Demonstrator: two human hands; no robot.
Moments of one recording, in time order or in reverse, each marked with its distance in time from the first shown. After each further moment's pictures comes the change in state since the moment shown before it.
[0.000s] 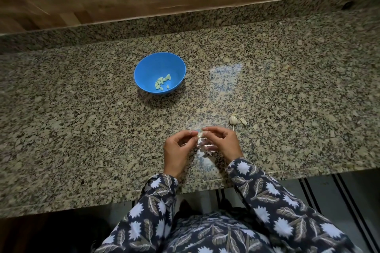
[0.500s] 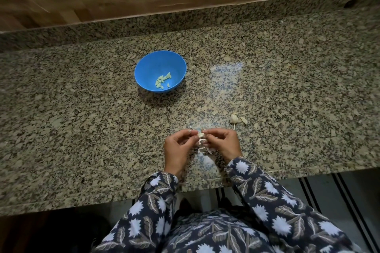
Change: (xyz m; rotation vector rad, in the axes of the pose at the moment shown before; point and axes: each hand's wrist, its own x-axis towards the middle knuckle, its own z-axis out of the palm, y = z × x) left_hand 0.000 0.001 0.001 -0.041 0.016 -0.069; right_hand -0.001 0.004 0.002 0.013 0.029 -0.026
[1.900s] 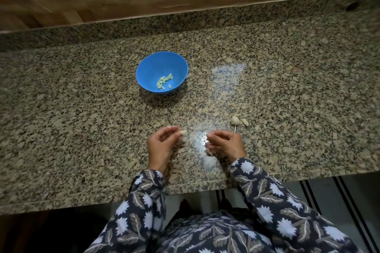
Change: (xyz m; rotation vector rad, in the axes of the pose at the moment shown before) left_hand 0.010 0.005 -0.031 -0.218 0.155 -0.160; right_hand 0.001 -0.004 -0.007 0.093 0.052 0.162
